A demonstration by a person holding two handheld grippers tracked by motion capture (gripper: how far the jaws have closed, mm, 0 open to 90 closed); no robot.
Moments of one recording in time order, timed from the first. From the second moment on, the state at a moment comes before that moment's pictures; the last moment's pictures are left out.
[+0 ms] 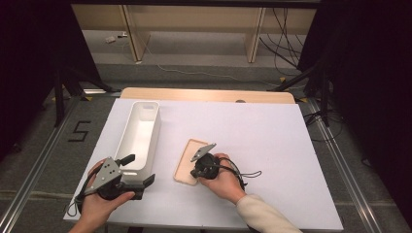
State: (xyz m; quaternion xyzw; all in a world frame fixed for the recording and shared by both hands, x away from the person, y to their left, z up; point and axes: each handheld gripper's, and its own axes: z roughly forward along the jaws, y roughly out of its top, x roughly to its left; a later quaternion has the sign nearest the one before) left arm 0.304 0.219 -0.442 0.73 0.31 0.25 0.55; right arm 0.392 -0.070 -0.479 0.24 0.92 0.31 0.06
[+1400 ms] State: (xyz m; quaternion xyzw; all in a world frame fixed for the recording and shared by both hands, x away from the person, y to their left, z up) left arm 0.304 0.219 -0.443 0.73 0.32 0.25 0.56; right arm 0.396 -0.086 -0.475 0.24 0.92 0.29 0.06
